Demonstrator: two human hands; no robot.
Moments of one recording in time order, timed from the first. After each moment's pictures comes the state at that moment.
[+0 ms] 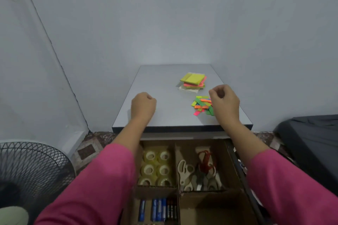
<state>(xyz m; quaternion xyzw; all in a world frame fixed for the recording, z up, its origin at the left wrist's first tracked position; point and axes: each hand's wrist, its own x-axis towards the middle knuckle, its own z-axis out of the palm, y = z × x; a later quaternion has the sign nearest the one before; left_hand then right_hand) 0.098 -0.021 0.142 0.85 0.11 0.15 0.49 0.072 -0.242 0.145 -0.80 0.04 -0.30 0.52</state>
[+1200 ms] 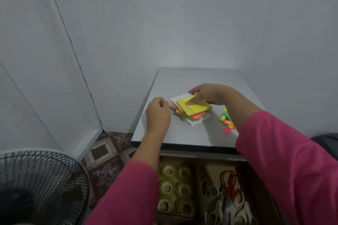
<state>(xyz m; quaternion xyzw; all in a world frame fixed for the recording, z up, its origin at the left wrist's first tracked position) 0.131 0.003 0.122 0.77 0.11 0.22 0.59 0.208 -0.164 0.190 -0.88 -0.06 0.23 0.42</state>
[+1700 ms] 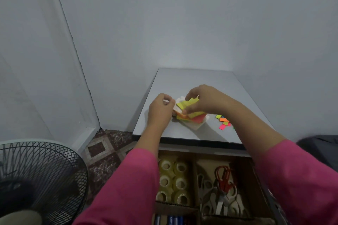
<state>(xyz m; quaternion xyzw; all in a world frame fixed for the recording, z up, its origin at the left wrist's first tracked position) 0.122 0.004 0.128 0.79 0.05 0.16 0.58 0.119 -0.154 0.210 -0.97 -0.16 0.02 0.19</state>
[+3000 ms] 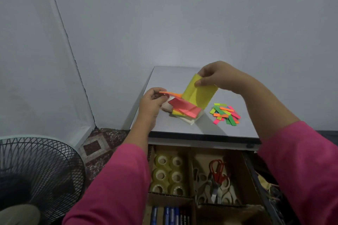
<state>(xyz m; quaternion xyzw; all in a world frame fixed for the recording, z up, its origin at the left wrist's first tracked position) 0.110 0.016 0.136 0.65 -0.01 0.15 0.75 0.110 -0.187 0.261 -0.92 -0.15 -0.02 0.35</state>
